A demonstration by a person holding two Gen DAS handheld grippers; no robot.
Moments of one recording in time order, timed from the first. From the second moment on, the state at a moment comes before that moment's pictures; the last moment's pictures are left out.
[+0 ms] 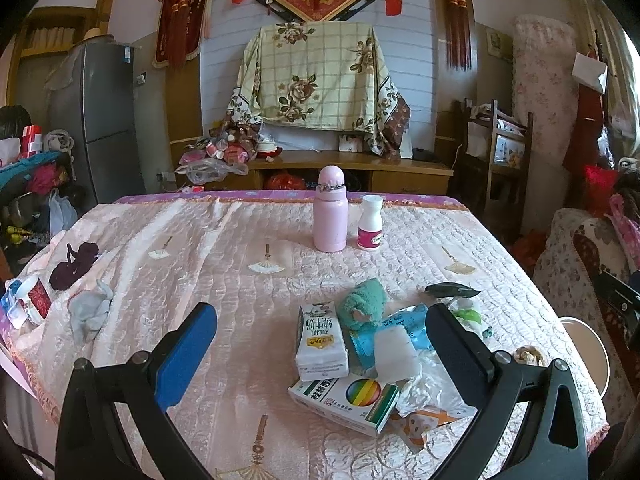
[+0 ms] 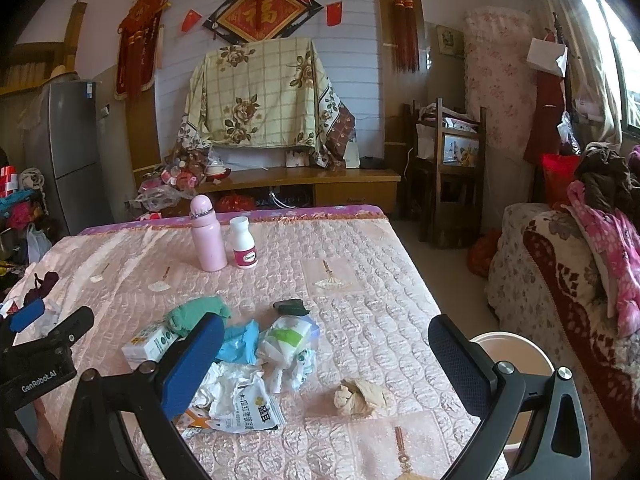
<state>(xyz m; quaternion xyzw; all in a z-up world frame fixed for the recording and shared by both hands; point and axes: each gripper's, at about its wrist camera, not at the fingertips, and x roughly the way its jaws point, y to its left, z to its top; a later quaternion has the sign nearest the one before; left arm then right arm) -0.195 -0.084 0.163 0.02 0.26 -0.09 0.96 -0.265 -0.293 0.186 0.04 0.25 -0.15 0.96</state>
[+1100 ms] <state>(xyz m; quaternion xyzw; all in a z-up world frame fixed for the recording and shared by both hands) -0.168 -0.035 0.141 0.02 0.30 -0.07 0.95 -0.258 -0.348 0.150 0.07 0.30 -0.17 0.93</state>
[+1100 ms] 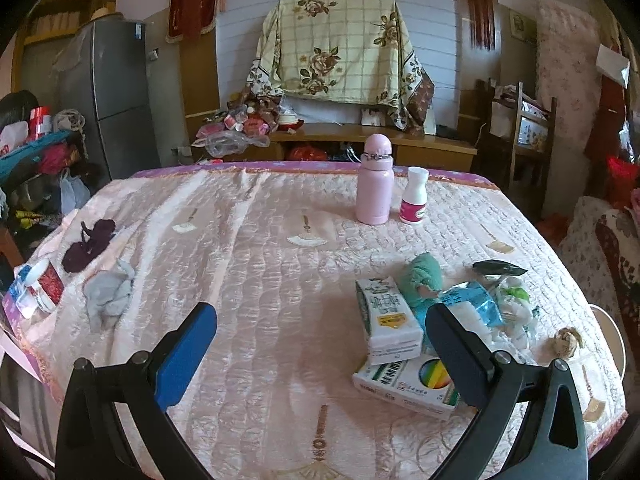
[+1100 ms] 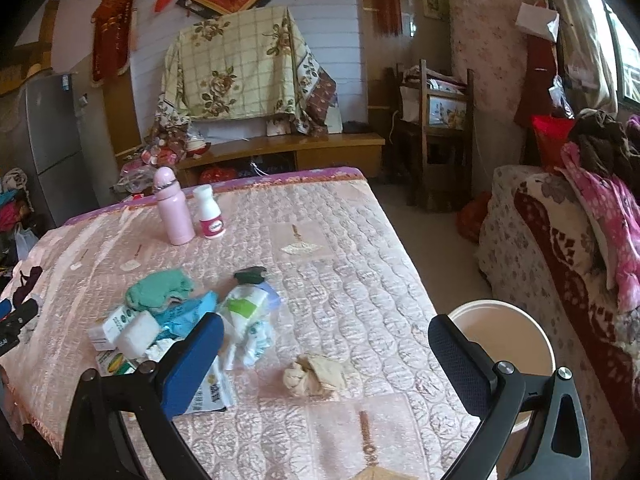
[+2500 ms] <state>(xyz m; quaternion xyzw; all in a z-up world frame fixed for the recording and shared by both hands) -0.119 -0.162 0.078 0.10 0.42 -0.19 0.88 -0.217 -0.382 0.045 0.14 0.41 -0.11 0.90</state>
